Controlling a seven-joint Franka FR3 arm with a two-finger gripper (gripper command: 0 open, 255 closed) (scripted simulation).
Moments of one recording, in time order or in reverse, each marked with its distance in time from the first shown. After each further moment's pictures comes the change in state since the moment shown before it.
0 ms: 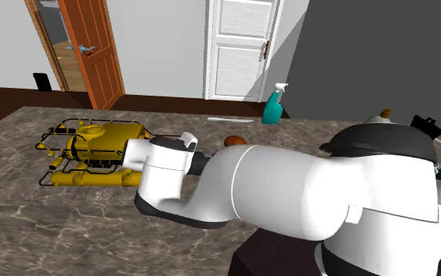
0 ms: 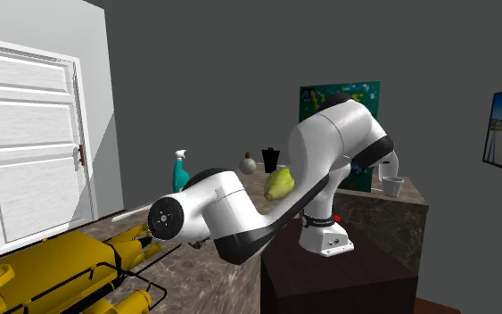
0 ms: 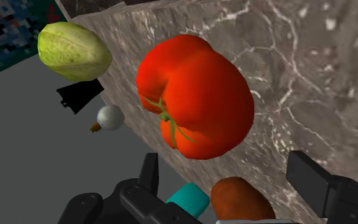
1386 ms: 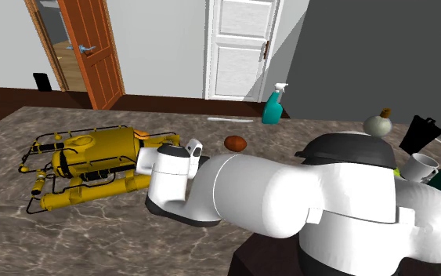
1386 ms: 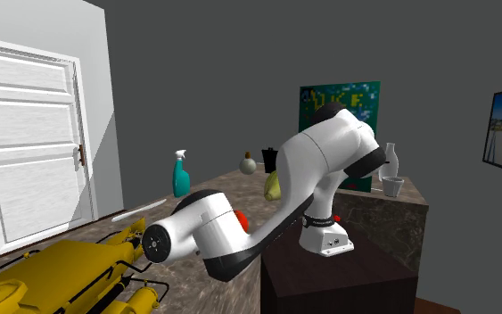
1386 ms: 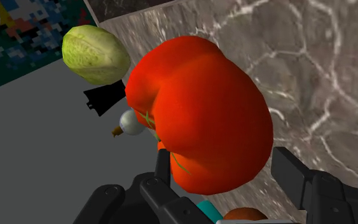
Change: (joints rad) arm -0.093 -0.075 0.061 -0.005 0.002 -0.038 -0.035
